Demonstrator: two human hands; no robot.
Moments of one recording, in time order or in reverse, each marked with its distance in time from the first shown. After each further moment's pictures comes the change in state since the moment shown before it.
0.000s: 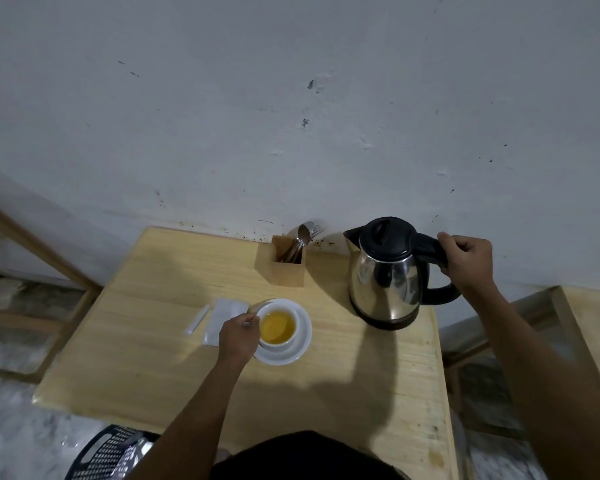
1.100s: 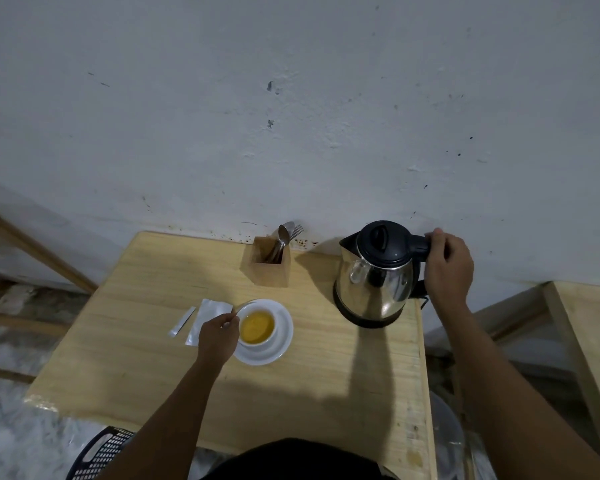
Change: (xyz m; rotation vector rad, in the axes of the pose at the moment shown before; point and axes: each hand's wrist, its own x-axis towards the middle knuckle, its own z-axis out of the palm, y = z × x) left_hand -0.005 0.005 0.005 -0.001 0.032 -0.064; right_hand -0.013 0.018 -0.001 -0.149 0.268 0.108
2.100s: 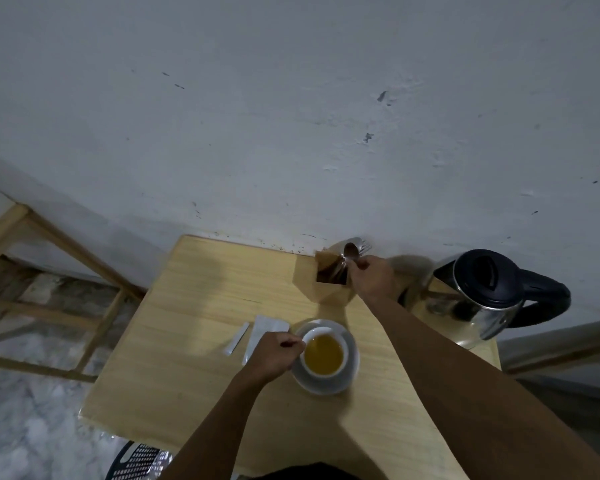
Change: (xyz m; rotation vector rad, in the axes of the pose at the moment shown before) left_hand 0.037 0.006 -0.045 0.078 -0.462 0.081; right_hand -0.064 -0.053 0.235 -0.297 -0.431 0.127
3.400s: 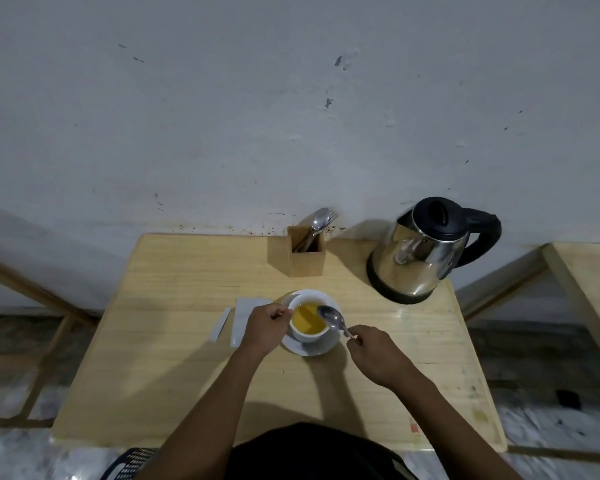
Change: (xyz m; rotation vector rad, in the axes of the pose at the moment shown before) left_hand 0.008 -0.020 0.010 0.009 0.046 0.154; right_hand -0.200 0.065 -0.044 -0.132 -0.414 0.003
